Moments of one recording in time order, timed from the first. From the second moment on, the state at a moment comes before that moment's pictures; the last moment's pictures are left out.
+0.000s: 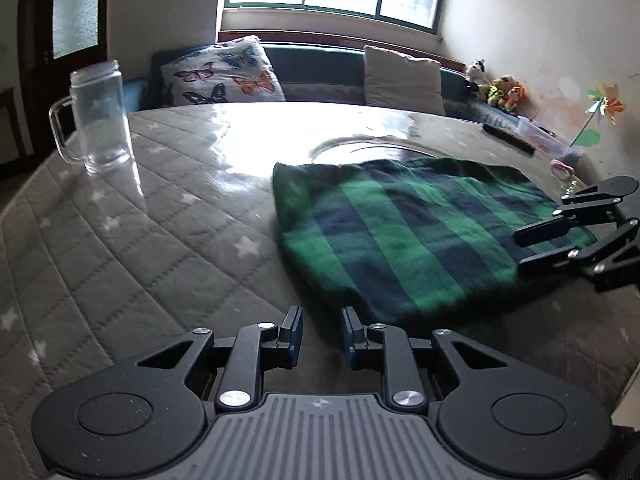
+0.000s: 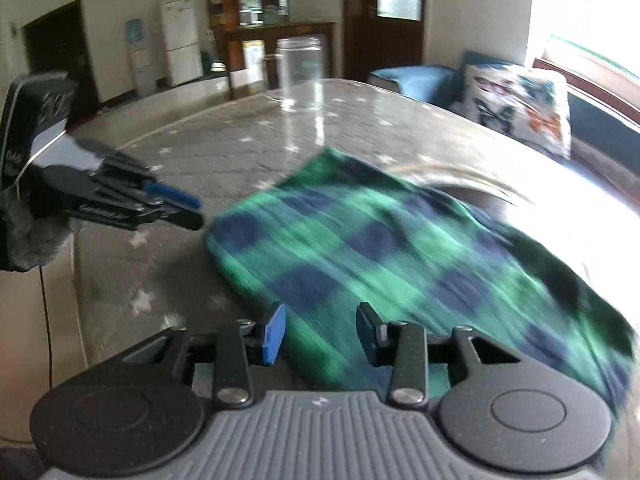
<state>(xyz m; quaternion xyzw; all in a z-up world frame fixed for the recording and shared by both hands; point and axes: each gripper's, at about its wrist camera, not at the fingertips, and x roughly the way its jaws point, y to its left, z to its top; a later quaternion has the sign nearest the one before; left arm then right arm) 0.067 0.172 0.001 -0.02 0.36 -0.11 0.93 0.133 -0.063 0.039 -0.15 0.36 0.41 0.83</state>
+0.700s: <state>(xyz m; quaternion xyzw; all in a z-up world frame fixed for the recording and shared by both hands) 0.072 0.186 -0.011 -0.06 0.34 -0.15 0.93 0.117 -0.157 0.041 -0.08 0.38 0.30 0.87</state>
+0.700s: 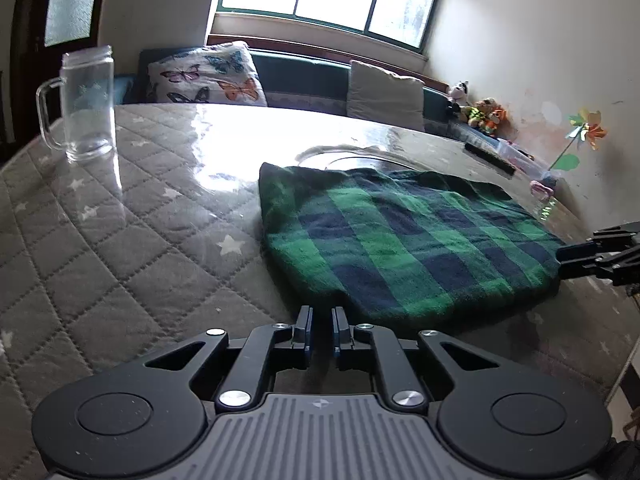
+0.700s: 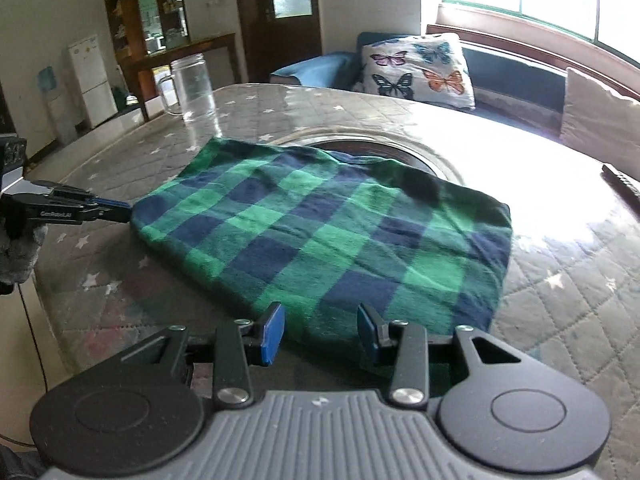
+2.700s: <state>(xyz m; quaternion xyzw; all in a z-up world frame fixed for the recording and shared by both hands) 0.061 0.152 0.020 -0.03 0.31 -0.14 0.94 0.118 -0.234 0.031 -0.04 0.39 0.19 0.90</state>
